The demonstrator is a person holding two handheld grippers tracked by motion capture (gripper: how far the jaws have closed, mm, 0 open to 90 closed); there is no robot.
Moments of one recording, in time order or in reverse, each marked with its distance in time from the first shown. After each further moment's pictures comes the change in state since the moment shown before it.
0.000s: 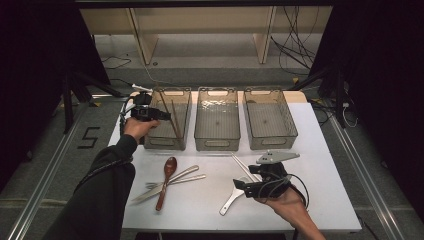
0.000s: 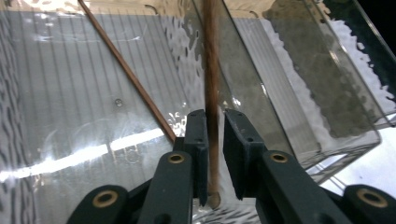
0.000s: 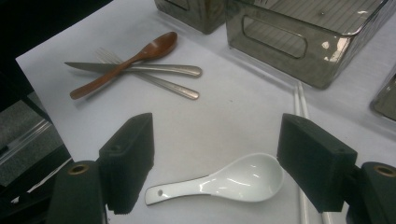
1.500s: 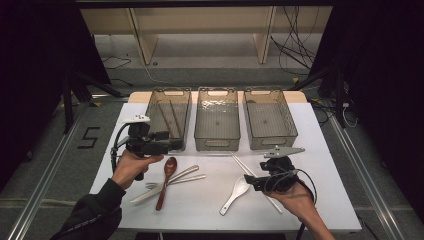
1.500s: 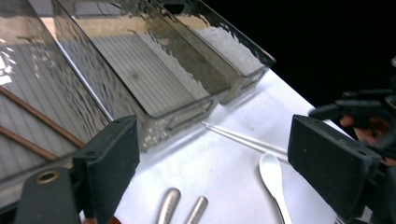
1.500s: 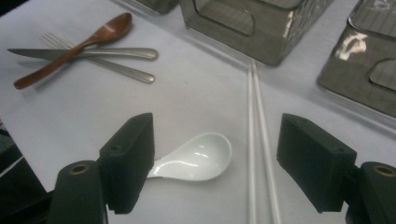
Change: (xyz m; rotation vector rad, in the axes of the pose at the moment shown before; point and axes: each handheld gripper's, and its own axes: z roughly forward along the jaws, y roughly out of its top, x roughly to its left) left arm -0.076 -0.099 -0.068 -0.184 -0.270 0.257; right arm -0.028 -0.003 -0.002 0.074 -0.105 0.028
